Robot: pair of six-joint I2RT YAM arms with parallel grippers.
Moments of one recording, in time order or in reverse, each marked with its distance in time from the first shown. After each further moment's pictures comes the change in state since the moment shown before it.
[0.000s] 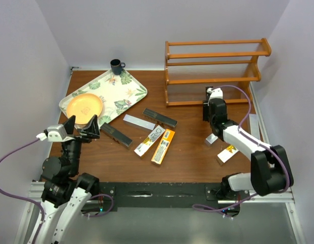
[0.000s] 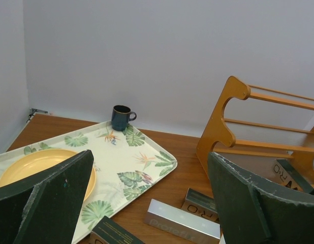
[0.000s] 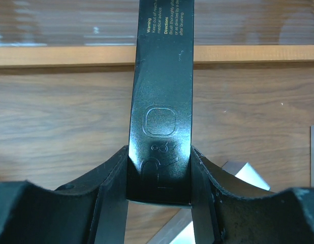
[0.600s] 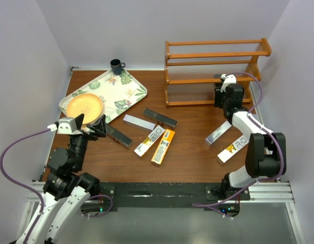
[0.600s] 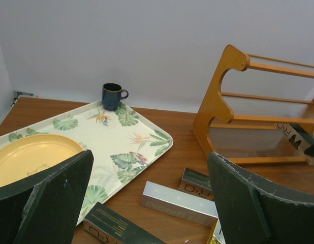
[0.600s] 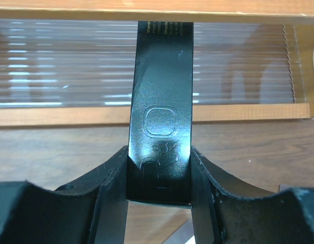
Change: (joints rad) left arm -0.085 0.101 0.000 0.001 -0.017 0.010; right arm -0.278 0.177 0.210 0.024 -0.303 -0.132
